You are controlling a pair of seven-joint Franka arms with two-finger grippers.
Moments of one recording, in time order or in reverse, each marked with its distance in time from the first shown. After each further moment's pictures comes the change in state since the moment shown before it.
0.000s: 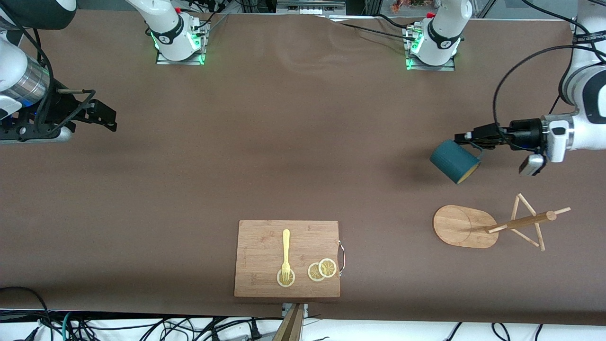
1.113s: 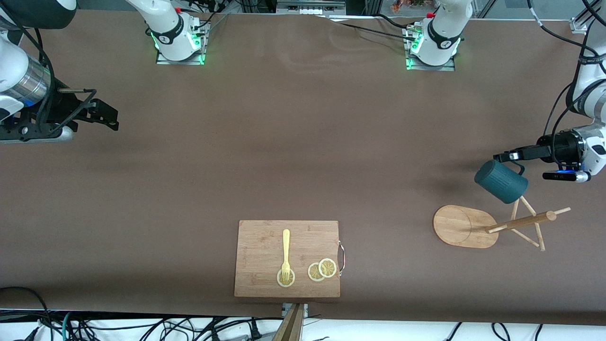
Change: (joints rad) left arm 0.204 0.225 0.004 0.088 -0.217 -0.119 -0.029; right arm 0.000 0.000 0.001 0.000 0.002 -0.006 0.000
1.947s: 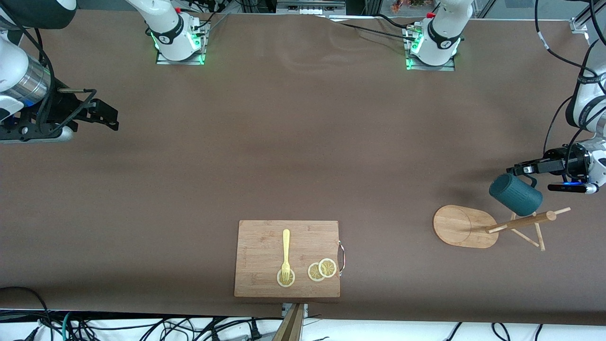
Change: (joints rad) left arm 0.078 0.213 -0.003 0.160 -0.056 -0.089 0.036; right arm 0.000 0.000 0.000 0.000 0.000 0.000 0.000
